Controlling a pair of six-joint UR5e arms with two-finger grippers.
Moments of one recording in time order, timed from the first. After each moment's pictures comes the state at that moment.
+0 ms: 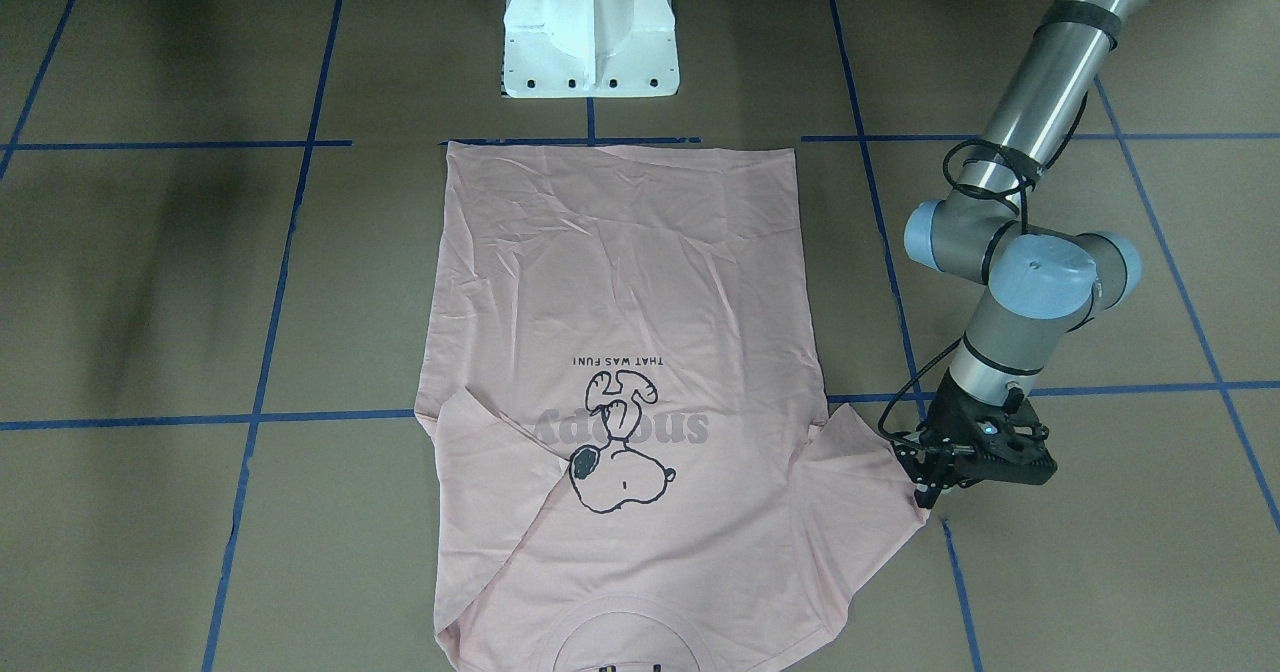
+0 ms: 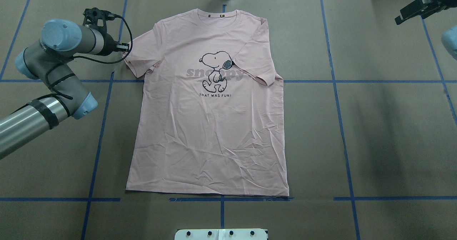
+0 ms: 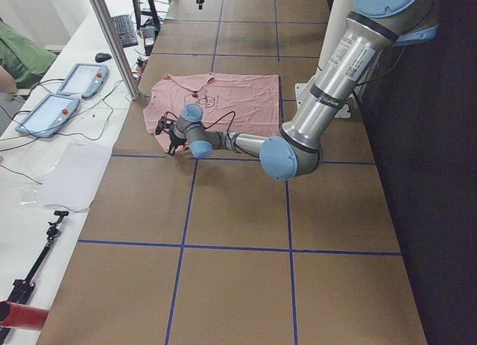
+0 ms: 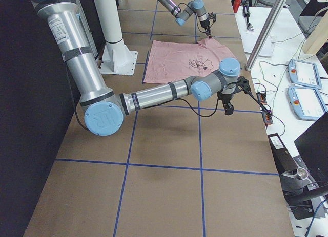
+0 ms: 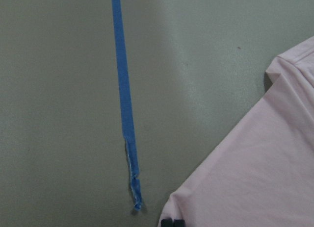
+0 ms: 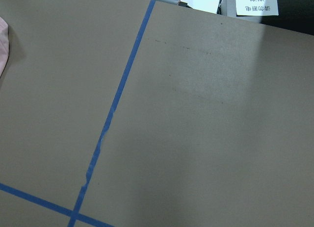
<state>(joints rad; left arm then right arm) -0.87 -2.15 -1.06 -2.50 -1.78 -0.89 1.32 -1.19 1.48 -1.29 2.34 0.29</state>
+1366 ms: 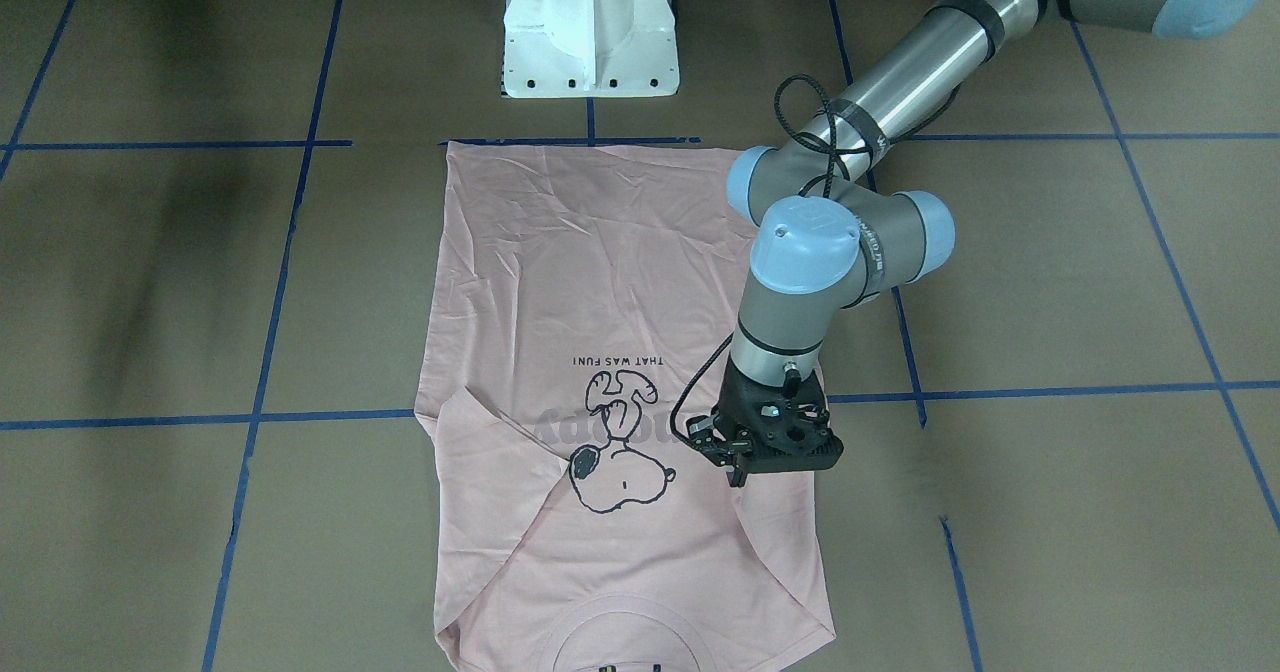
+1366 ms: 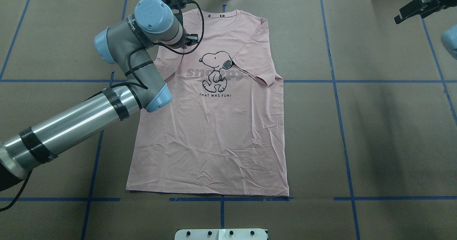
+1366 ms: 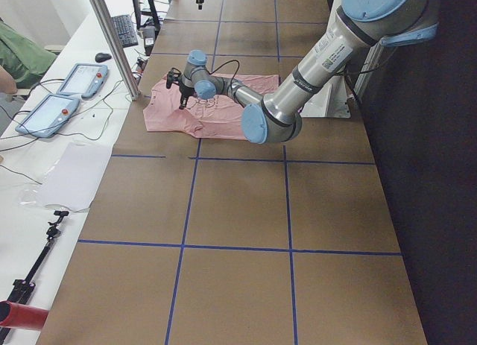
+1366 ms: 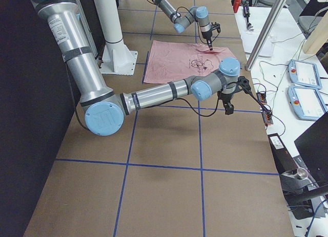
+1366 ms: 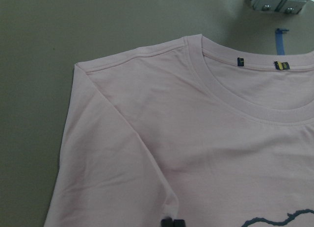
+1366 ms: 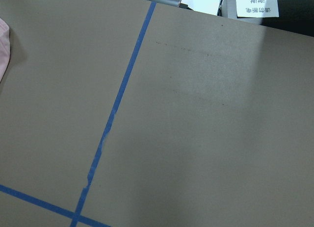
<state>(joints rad) -0.75 -2.47 -1.08 -2.10 -1.74 -1.09 1.32 -1.18 1.48 -1.29 2.34 0.29</state>
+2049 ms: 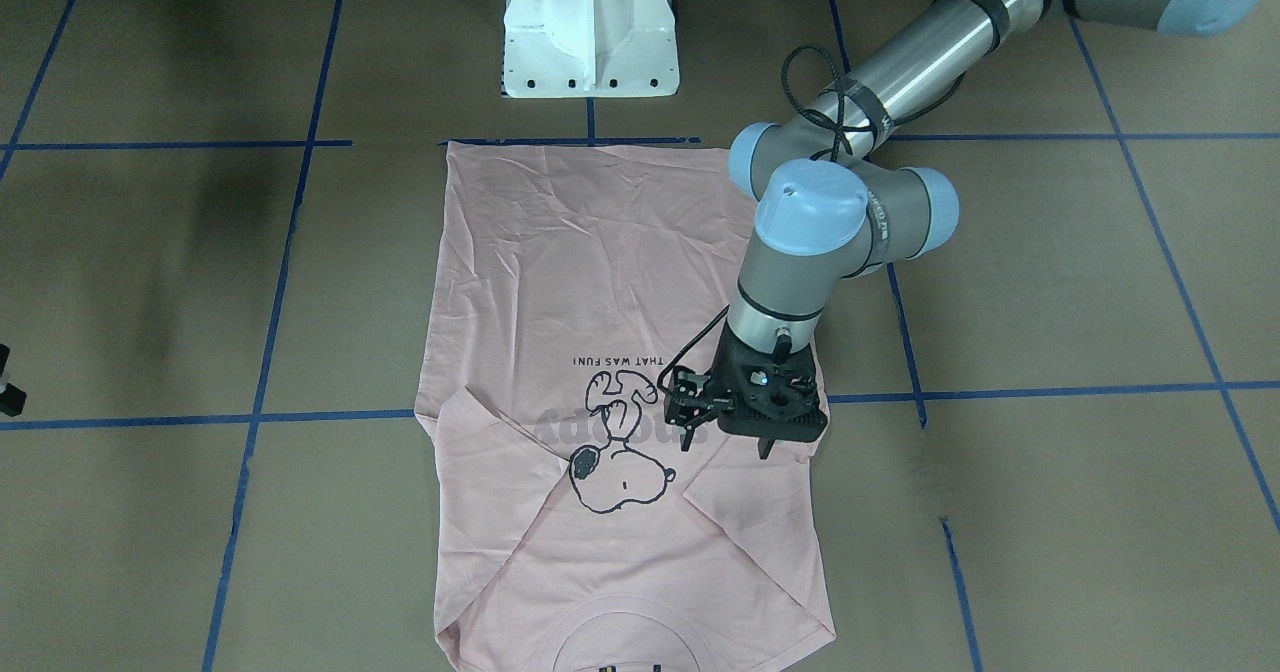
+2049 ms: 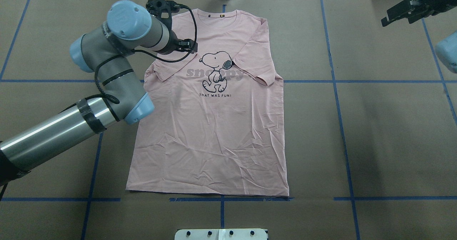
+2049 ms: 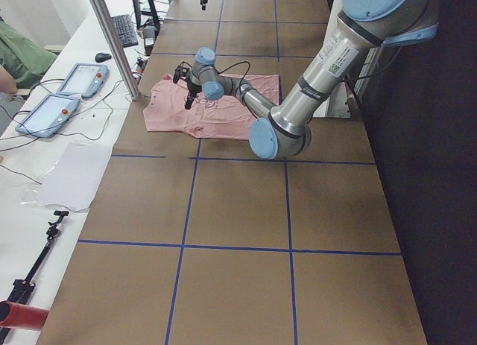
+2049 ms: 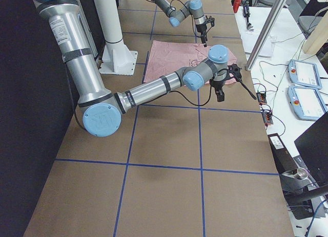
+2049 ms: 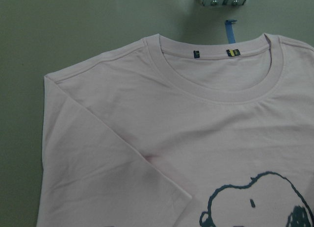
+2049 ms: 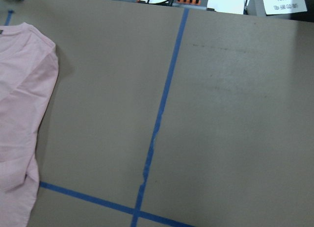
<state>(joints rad) -0.75 -2.29 -1.38 -2.09 -1.81 -1.01 1.24 -1.26 1.70 -1.29 2.32 0.54</state>
